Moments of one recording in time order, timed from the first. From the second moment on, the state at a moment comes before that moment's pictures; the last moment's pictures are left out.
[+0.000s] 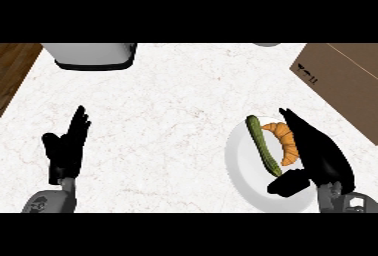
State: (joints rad) left arm -0.10 0.22 -0.02 -1.30 0.09 0.24 0.02; right arm -0.16 -0.33 0.29 -1.88 0.62 0.30 0.89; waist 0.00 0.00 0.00
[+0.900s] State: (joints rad) left arm -0.11 0.18 0.03 -1.31 0.03 0.22 0.04; right arm -0.24 -0.16 0.24 -1.70 0.78 0.35 0.90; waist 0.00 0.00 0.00
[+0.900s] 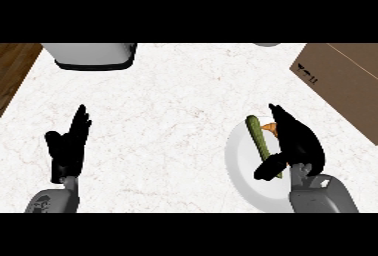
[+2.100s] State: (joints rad) left arm -0.08 0.13 0.06 -1.33 -0.02 0.19 0.02; right arm -0.29 -0.10 0.16 -1.40 0.93 0.30 0.75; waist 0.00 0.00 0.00
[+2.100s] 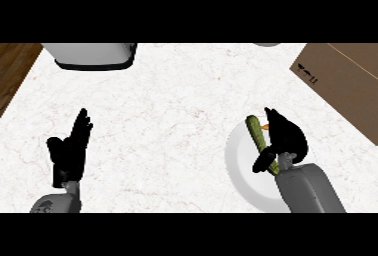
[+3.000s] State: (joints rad) left arm -0.08 0.11 0.07 -1.31 -0.05 0.18 0.02; right arm -0.35 -0.10 0.12 -1.20 1.00 0.15 0.54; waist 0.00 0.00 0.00
